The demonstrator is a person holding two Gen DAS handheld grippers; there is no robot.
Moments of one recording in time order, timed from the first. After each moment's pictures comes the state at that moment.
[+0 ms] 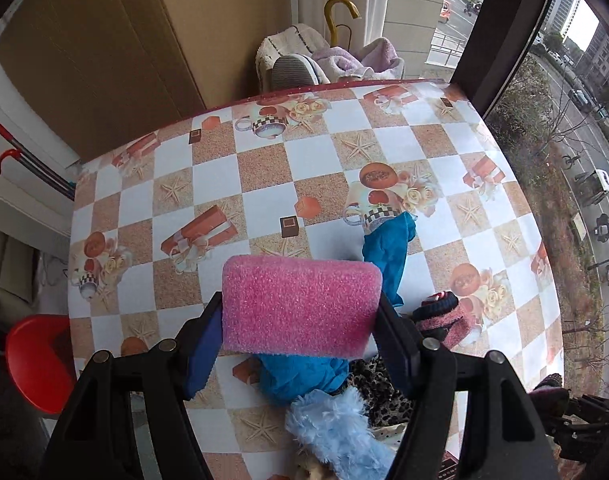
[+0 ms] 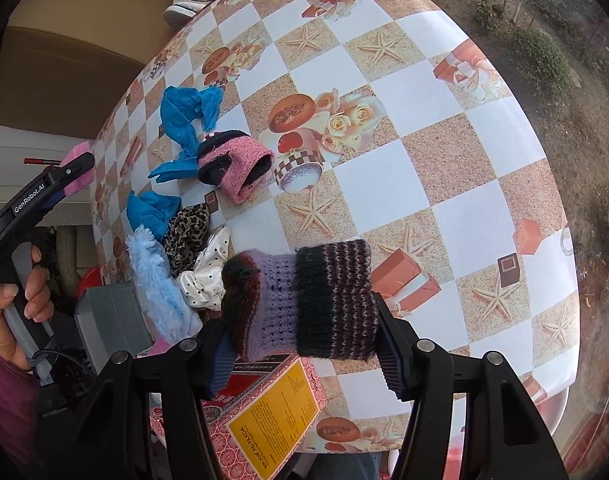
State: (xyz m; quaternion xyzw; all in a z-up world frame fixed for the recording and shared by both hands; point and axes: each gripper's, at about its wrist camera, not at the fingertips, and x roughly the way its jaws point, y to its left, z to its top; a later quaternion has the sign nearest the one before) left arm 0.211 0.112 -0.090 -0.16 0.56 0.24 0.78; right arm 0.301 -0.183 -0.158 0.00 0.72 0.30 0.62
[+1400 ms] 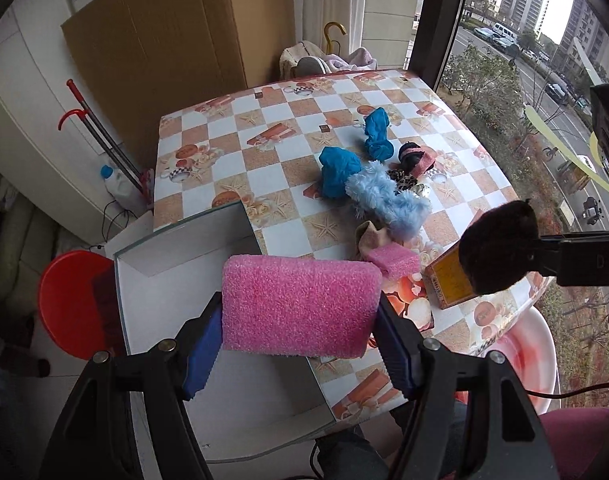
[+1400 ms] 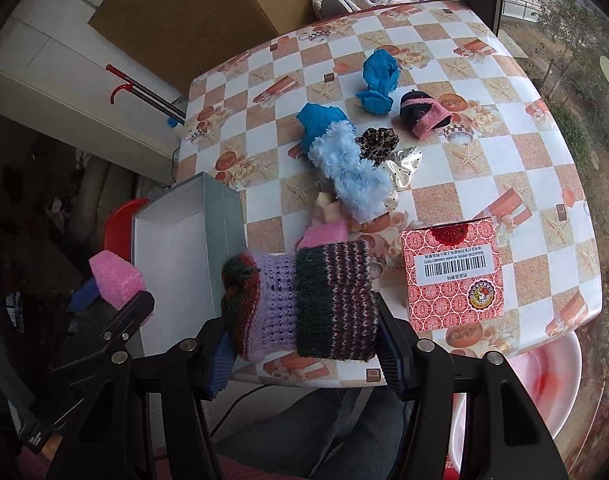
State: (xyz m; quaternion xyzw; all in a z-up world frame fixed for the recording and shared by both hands) left arm -0.089 0.028 -0.006 -0.13 0.52 0.22 0.81; right arm 0.070 -0.110 -0.027 -0.08 0.64 0.39 0.66
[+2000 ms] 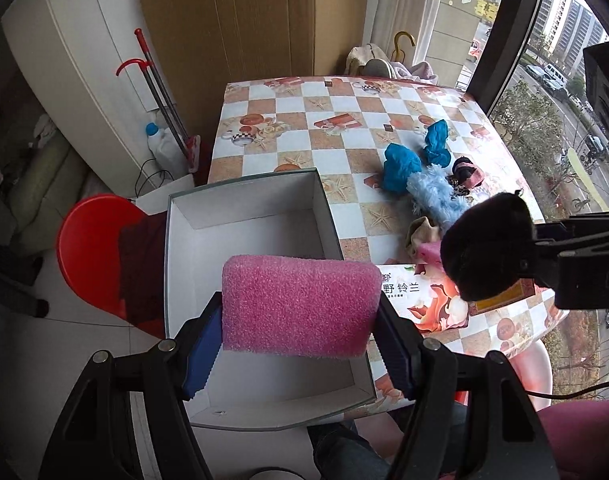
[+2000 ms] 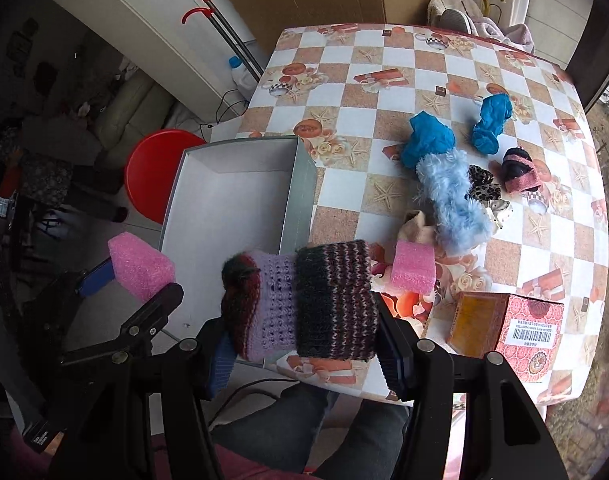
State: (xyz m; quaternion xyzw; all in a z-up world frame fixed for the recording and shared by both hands) left arm -0.150 0.052 -0.015 -0.19 0.50 0.30 0.79; right arm 0.012 -0.024 -0.013 -0.20 0.60 0.48 0.61
